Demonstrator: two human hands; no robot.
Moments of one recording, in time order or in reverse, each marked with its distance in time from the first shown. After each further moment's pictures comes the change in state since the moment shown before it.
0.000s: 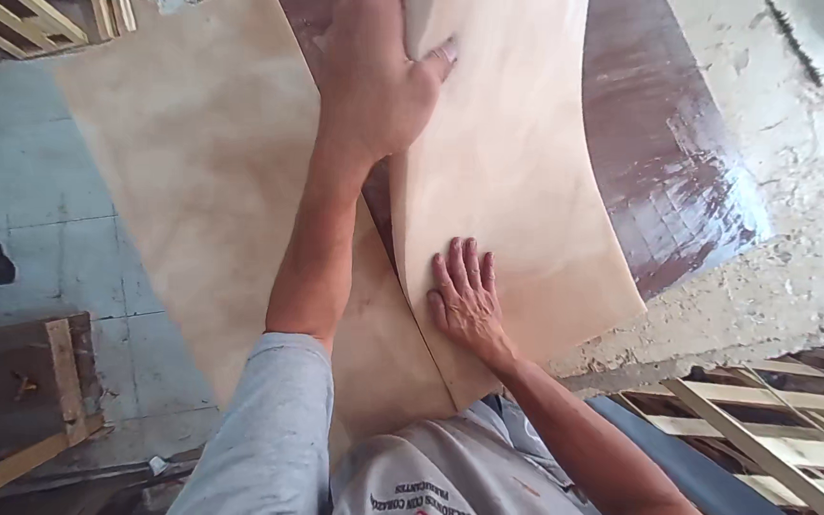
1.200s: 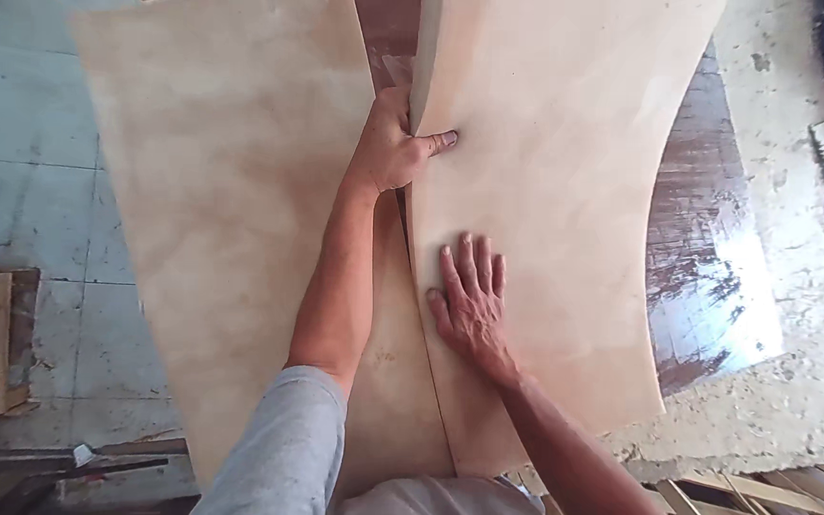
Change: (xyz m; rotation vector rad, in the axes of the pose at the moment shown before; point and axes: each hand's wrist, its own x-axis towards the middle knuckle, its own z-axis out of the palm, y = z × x) left_hand 0.007 -0.154 0.009 -0.493 0.055 0.058; right_hand 0.109 -0.004 0.014 0.061 0.013 -0.063
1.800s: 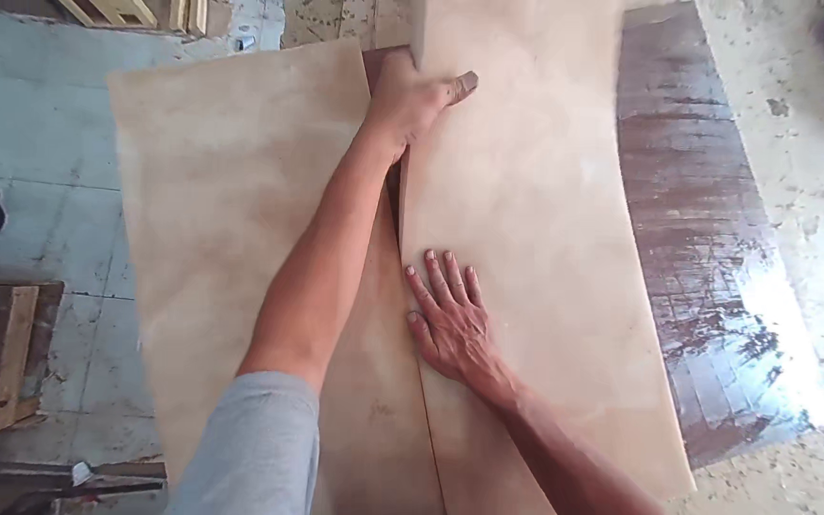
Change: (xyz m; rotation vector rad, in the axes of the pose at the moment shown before) left_hand 0.101 -0.004 -0.006 0.038 0.166 -0.457; right_hand 0.059 0.002 0.004 0.037 -0.231 -0.155
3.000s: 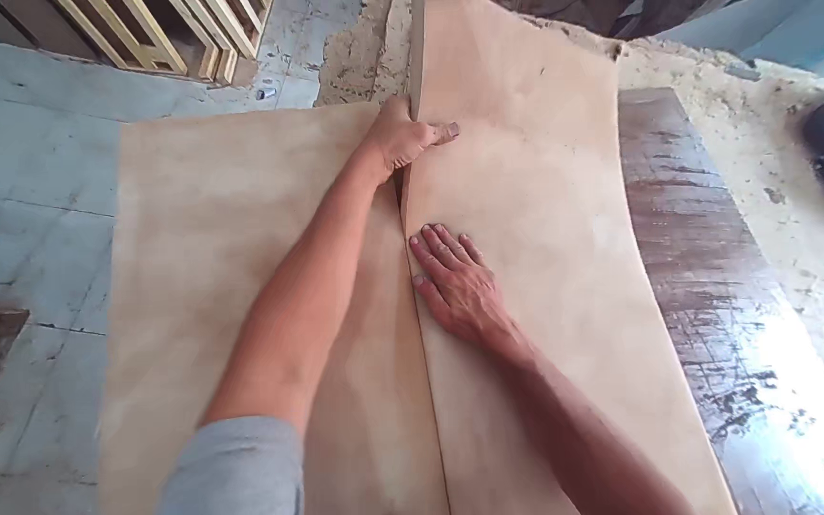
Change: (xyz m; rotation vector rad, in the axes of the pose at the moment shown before) left_hand 0.079 -0.031 -0.065 0.113 -0.104 0.010; right_hand 0.163 0.049 -0.008 0.045 0.068 -0.152
